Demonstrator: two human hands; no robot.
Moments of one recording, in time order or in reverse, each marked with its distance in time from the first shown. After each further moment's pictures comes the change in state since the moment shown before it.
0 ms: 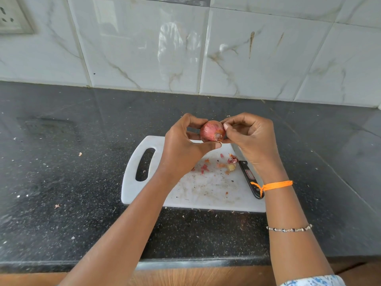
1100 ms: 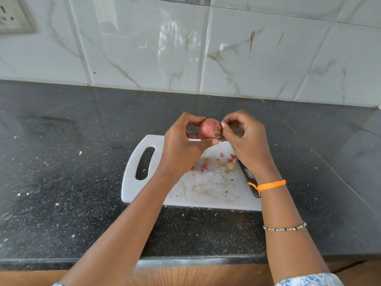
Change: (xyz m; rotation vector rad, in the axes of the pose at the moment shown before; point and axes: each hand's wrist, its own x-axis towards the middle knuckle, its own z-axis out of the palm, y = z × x) left_hand -0.001 0.000 0.001 -0.059 0.012 0.009; right_hand -0.001 0.002 0.008 -0.222 0.005 -0.117
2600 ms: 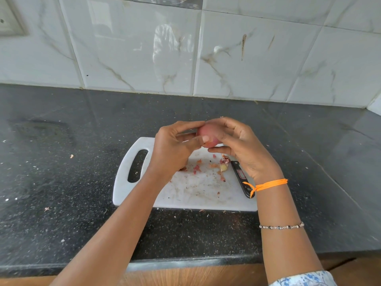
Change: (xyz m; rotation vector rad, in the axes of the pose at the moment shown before) left_hand 0.001 0.003 -0.001 -0.184 -0.064 -0.049; right_hand -0.001 -0.007 -0.015 0.412 -0.278 0.383
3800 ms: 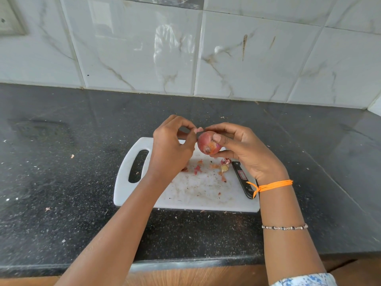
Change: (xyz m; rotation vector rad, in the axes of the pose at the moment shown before) left_hand 0.005 -0.009 -0.004 0.430 0.175 0.294; right_hand -0.004 -0.002 -0.003 -0.012 -0.065 0.055
